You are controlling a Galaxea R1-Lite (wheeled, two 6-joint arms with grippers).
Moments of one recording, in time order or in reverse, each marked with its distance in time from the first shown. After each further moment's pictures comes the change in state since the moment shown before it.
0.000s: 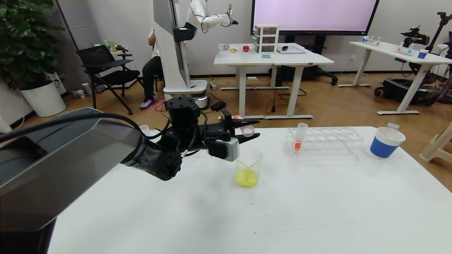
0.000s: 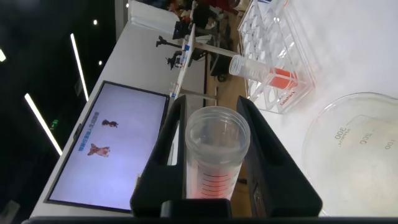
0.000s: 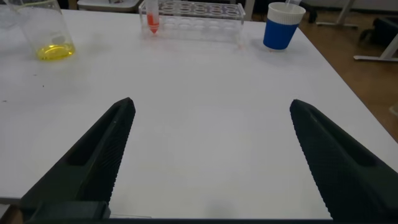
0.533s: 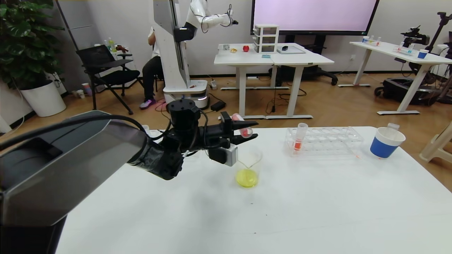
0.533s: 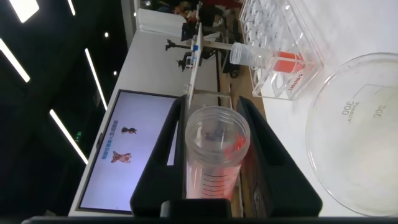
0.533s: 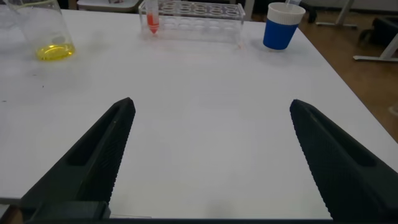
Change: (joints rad) left arm 0.011 0.043 -0.032 -0.008 -0.014 0.133; right arm 0.000 0.000 0.000 0.000 0.000 0.000
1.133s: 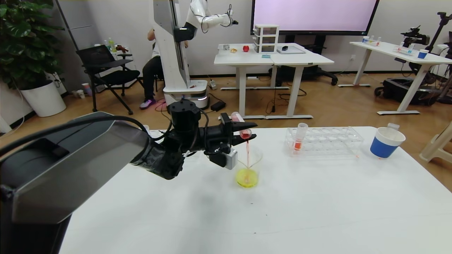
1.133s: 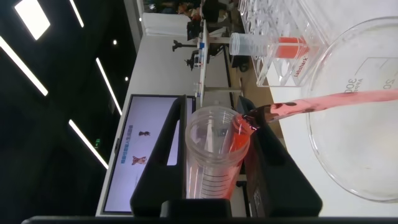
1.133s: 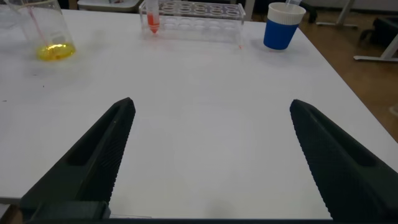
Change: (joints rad) left arm 0.006 0.020 -0.014 0.005 0.001 0.111; right arm 0.000 0.000 0.000 0.000 0.000 0.000
